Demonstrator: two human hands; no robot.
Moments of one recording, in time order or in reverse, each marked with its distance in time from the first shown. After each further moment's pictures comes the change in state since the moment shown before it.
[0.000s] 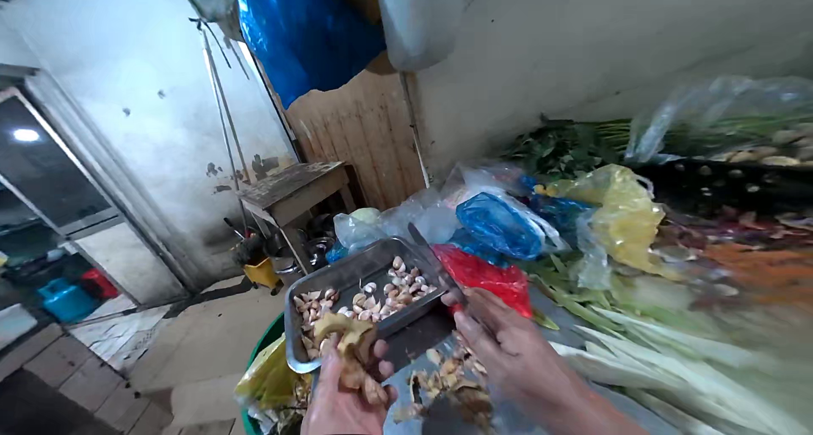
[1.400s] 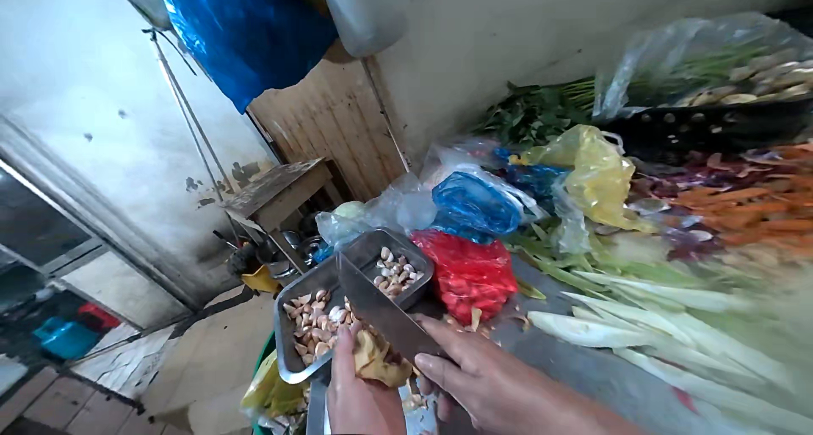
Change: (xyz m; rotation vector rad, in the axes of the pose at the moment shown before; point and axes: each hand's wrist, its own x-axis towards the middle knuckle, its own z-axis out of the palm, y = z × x) left_hand 0.024 -0.030 0.039 0.120 0.192 0.123; right_hand 0.000 -0.022 -0.008 0.332 -0.652 0.318
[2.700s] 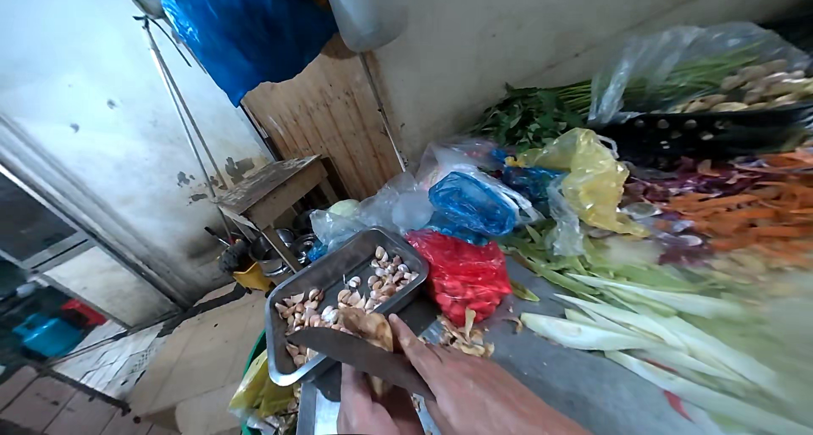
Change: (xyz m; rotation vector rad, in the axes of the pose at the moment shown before) left_hand -0.024 -0.018 0.014 -0.150 0.029 0.169; right_hand -0.006 -0.014 0.023 -0.591 0.103 -0.003
